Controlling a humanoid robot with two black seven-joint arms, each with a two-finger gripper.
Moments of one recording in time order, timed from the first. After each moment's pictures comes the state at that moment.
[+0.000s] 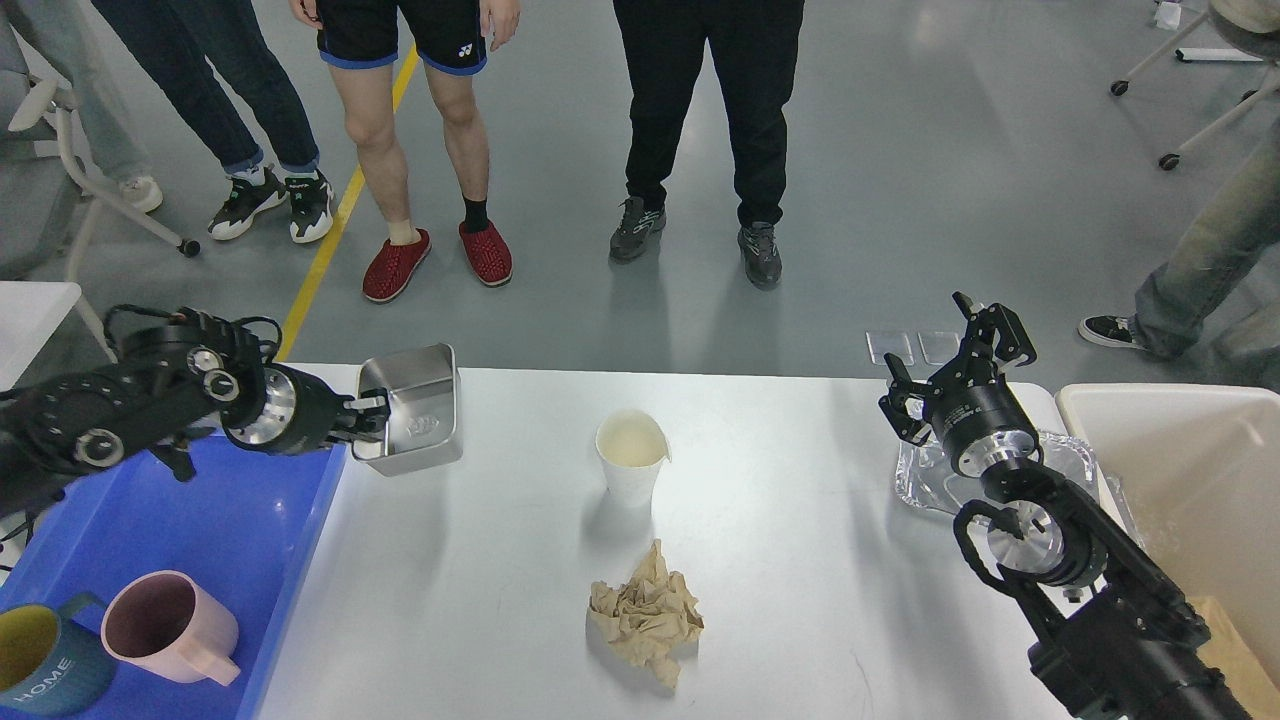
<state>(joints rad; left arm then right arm) -1.02 0.52 -0.13 -0.92 0.86 -0.53 0.34 0.36 -0.14 1.28 1.01 -0.40 0.08 0.19</state>
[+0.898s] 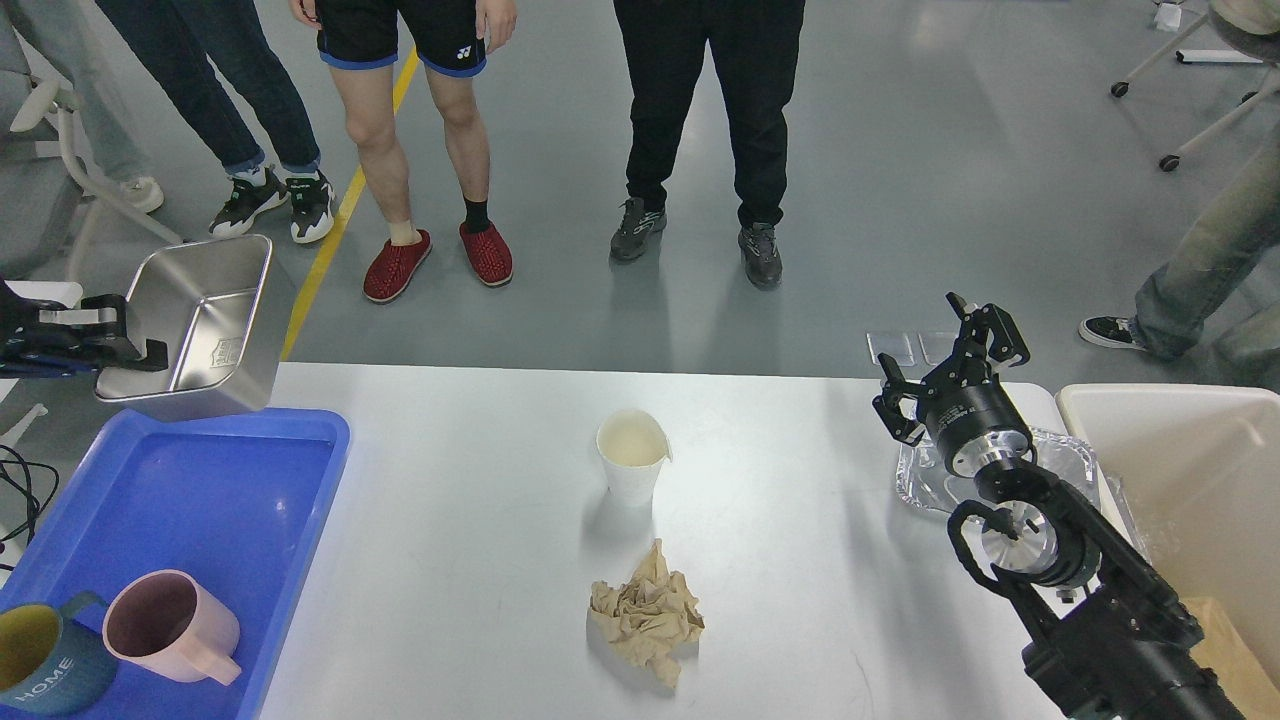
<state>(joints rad) -1.32 1.30 -0.15 -1.58 0.72 -0.81 0.37 0.36 -0.13 1.27 1.01 -0.40 0.08 0.19</state>
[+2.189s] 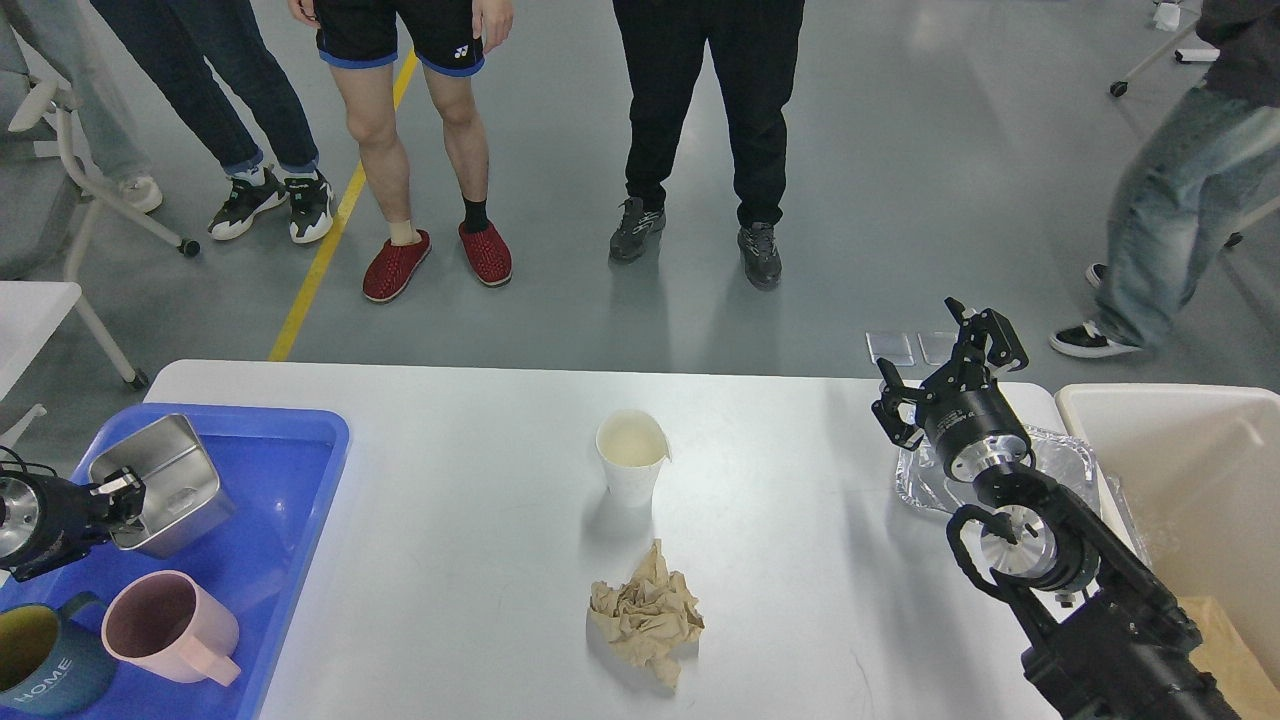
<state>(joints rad) -0.75 0.72 -0.14 -0.62 0.71 -0.49 0.20 0.35 -0.13 1.27 1.01 -0.40 0.08 0.19</state>
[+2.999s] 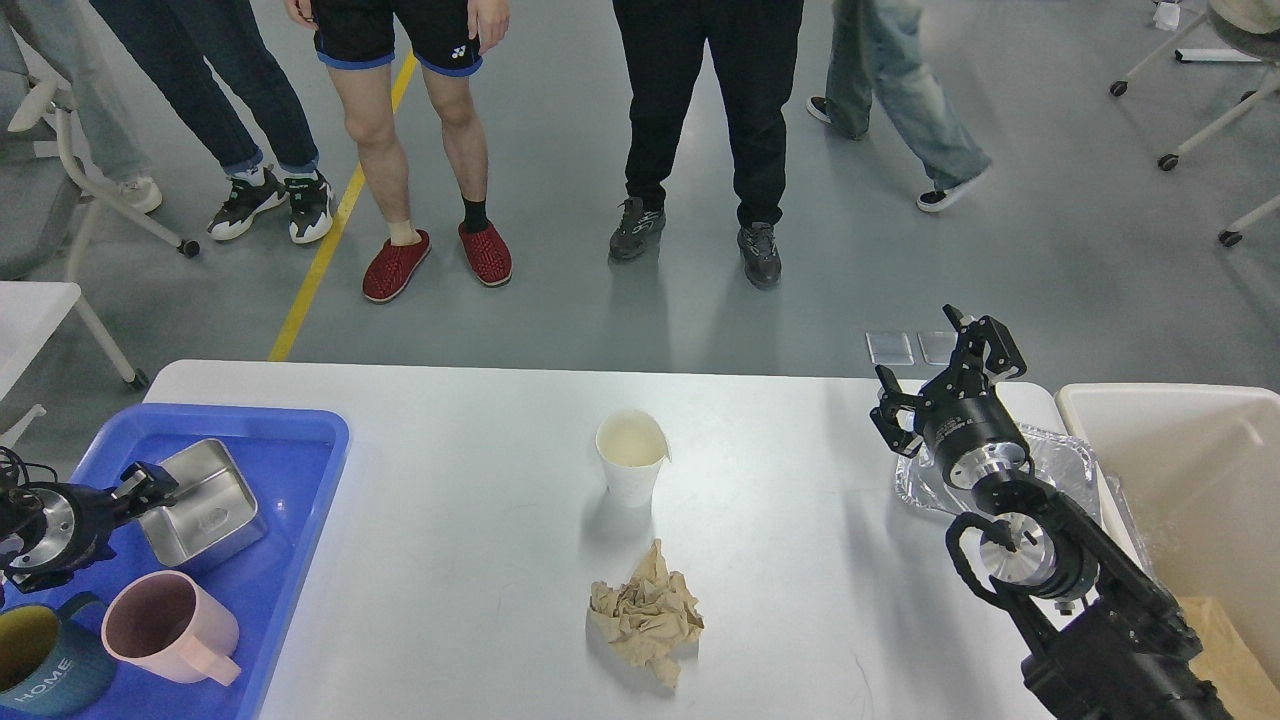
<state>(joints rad) -0.73 0.62 -0.15 -0.52 0.66 -0.36 0.20 0.34 -0.13 1.27 1.02 -0.40 0.08 0.19</state>
